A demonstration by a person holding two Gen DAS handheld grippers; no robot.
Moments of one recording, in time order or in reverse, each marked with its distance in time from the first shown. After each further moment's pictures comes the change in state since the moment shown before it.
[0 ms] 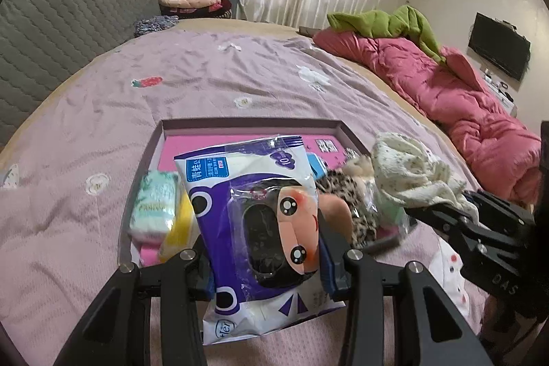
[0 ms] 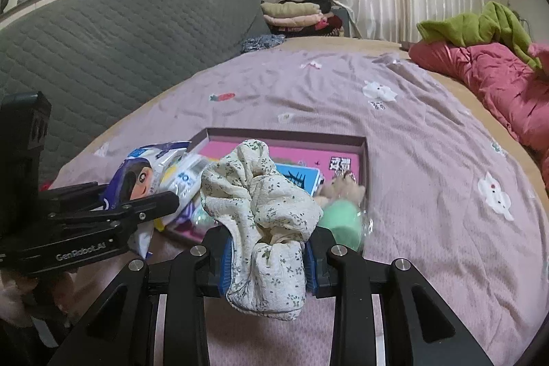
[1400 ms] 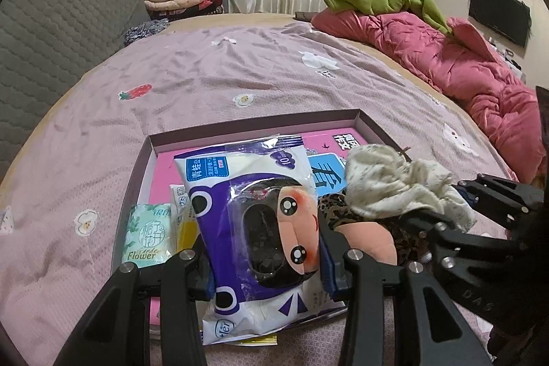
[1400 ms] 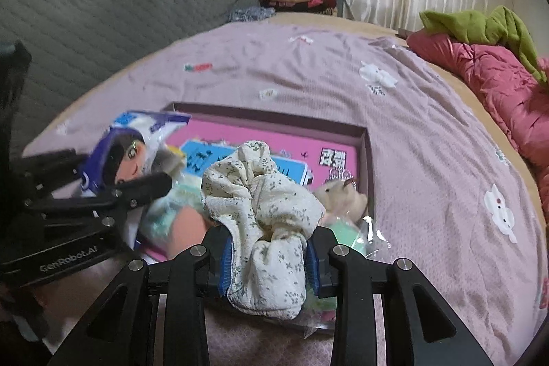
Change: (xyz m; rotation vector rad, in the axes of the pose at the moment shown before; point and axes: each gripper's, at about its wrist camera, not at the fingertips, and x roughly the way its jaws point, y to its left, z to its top) left arm 0.053 -0.008 0.015 0.122 0.053 0.058; right arm 0.083 -0.008 0.012 -0.069 0.136 -0.105
